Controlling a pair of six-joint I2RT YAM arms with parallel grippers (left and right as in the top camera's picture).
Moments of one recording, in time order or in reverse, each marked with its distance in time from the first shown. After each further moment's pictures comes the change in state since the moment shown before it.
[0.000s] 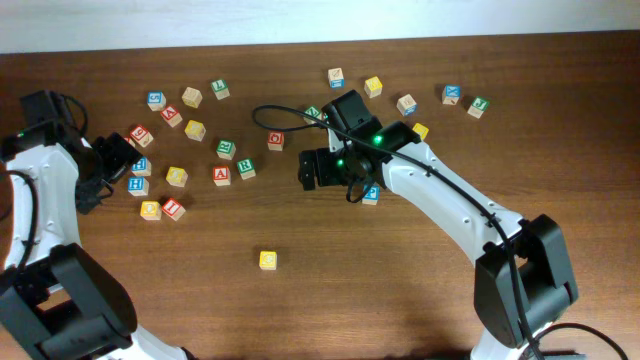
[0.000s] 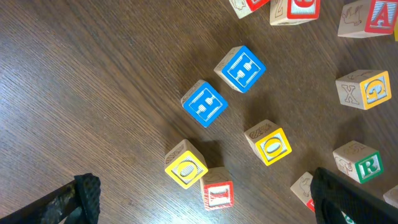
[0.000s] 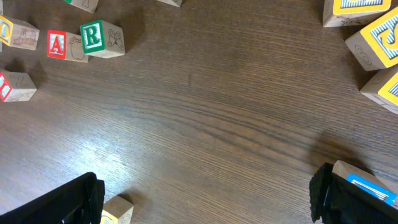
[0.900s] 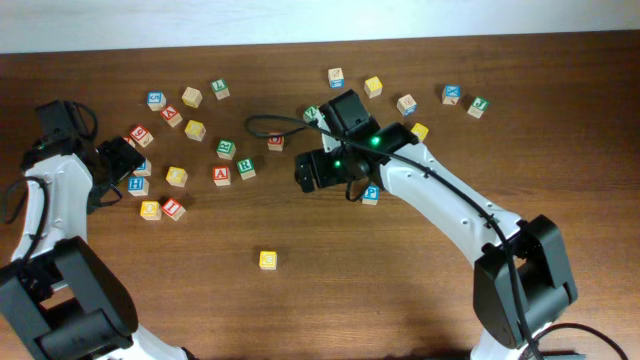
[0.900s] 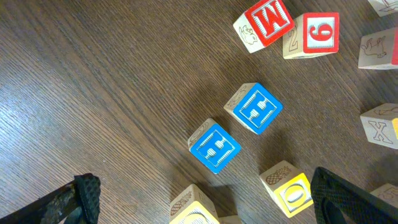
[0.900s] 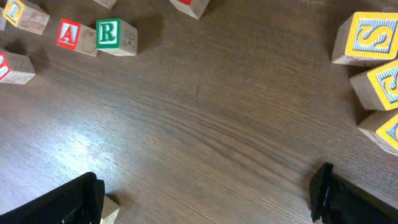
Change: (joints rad) left arm -0.013 0.001 -0.139 0.240 -0.081 0.014; right arm 0.011 0.000 0.001 0.037 0.010 -0.140
